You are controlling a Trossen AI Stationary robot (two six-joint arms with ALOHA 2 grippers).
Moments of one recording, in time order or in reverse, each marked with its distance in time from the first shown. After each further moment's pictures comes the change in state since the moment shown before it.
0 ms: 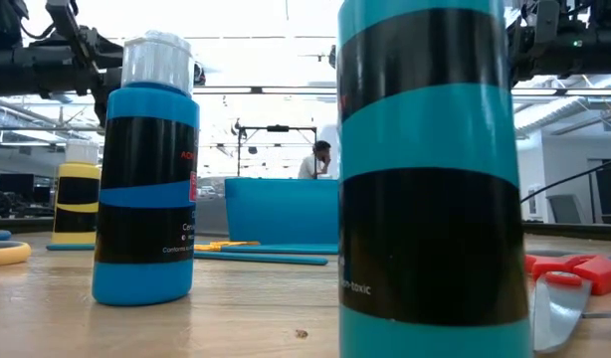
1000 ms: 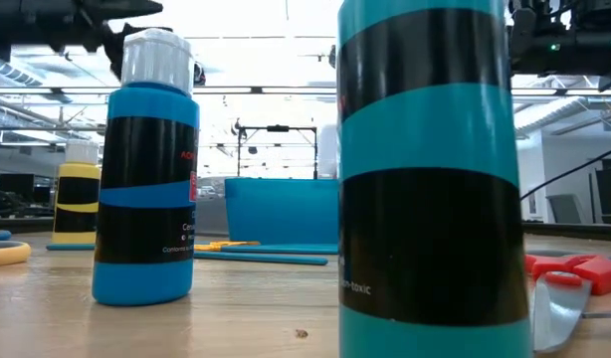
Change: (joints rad) left arm -0.255 0.335 0.298 -0.169 0.007 0.303; right arm 0.000 0.193 0.000 0.242 0.003 -0.132
